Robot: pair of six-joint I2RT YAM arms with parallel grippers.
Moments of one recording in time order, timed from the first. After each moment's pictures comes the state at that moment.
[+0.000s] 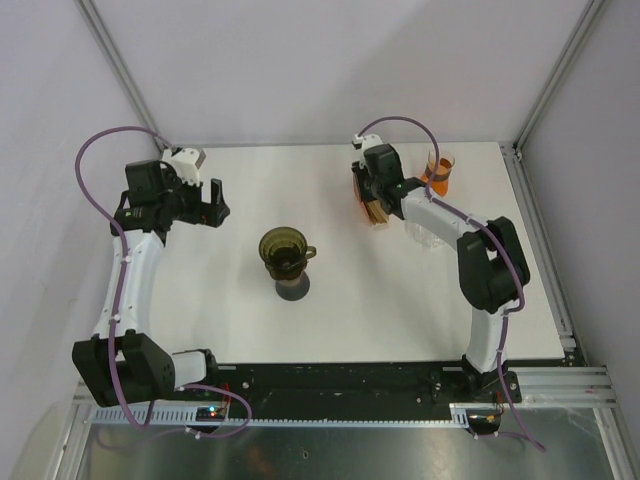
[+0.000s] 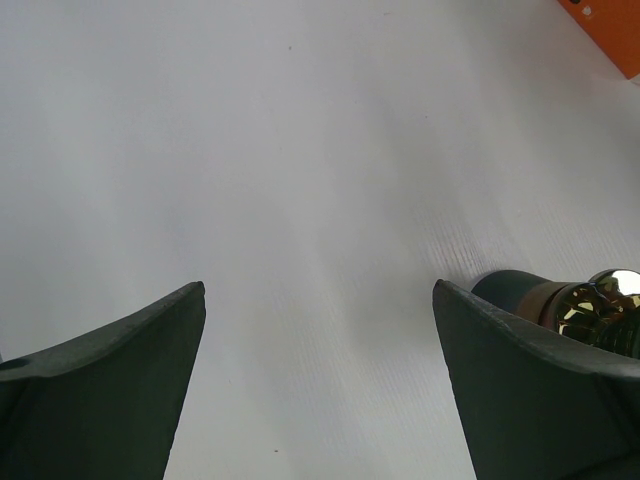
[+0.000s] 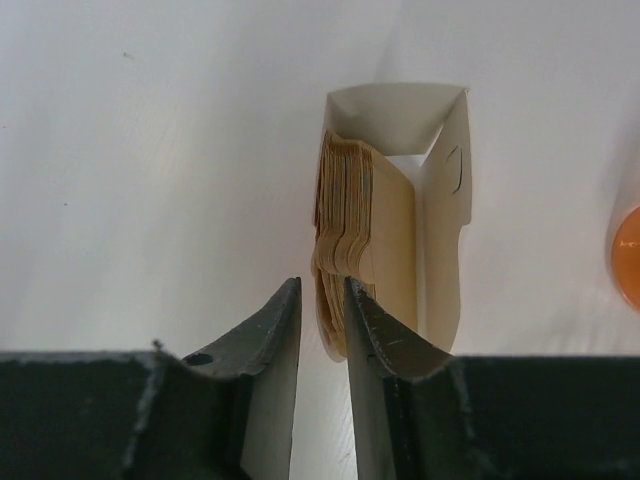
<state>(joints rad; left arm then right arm) 0.14 1.24 1.19 -0.61 0.42 0.24 0.50 1.92 1.50 -0.15 0.12 0.08</state>
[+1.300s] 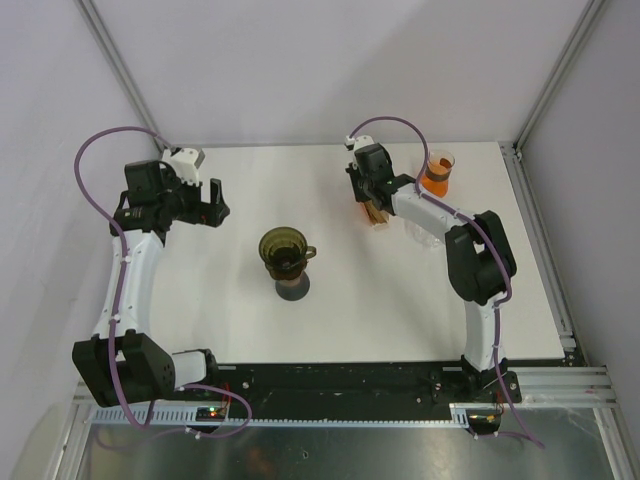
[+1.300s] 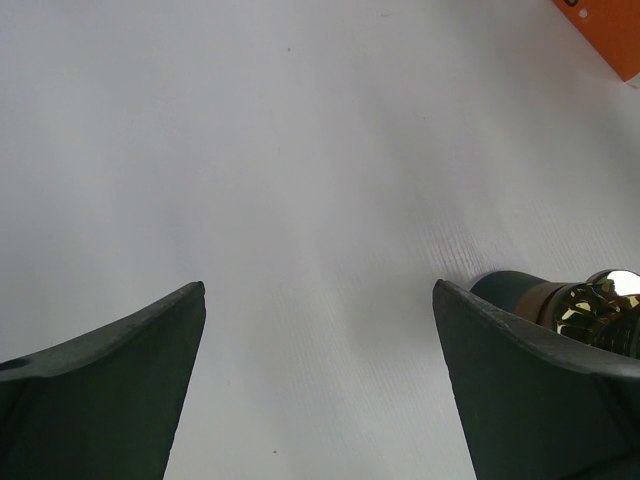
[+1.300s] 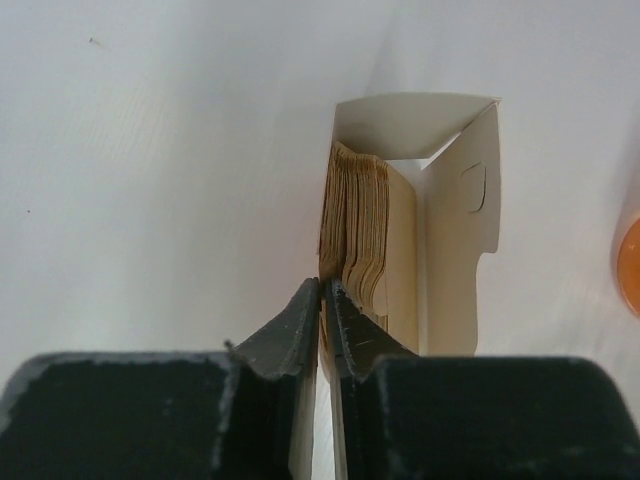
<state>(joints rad) 0.15 1.24 1.19 -0.61 0.43 0.24 0.52 2.02 1.60 -0.22 0.17 0.06</state>
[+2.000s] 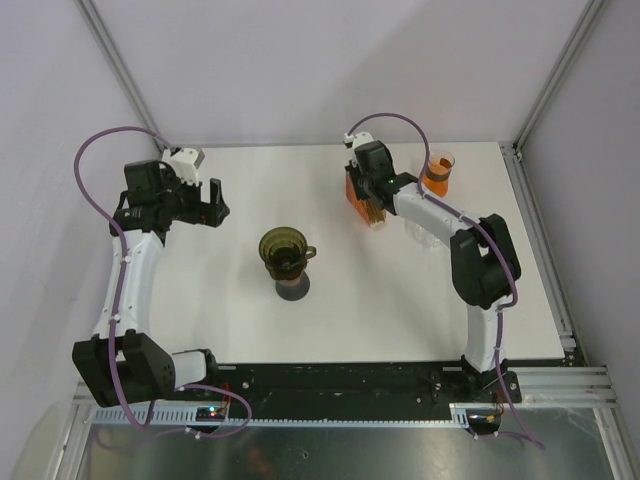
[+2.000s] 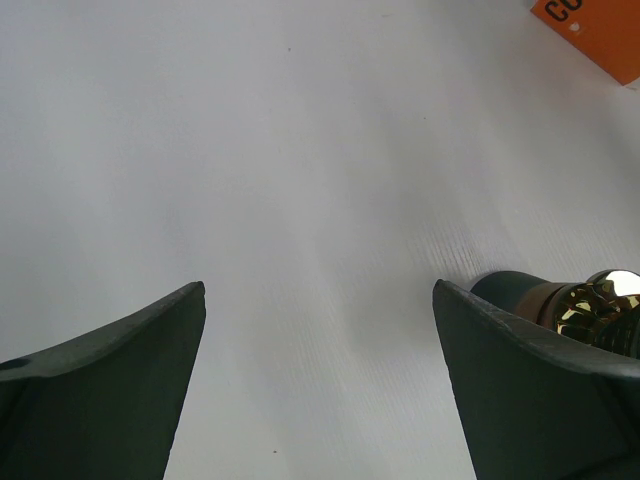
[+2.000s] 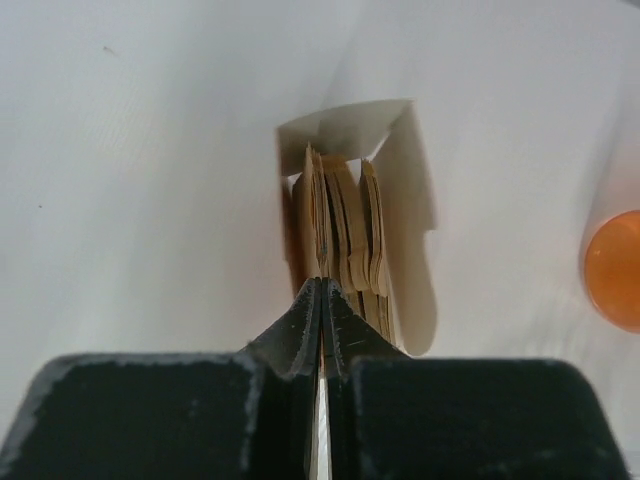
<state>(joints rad) 0.15 1.24 1.19 -0.61 0.43 0.24 0.53 1.99 1.60 -0.23 0.18 0.03</state>
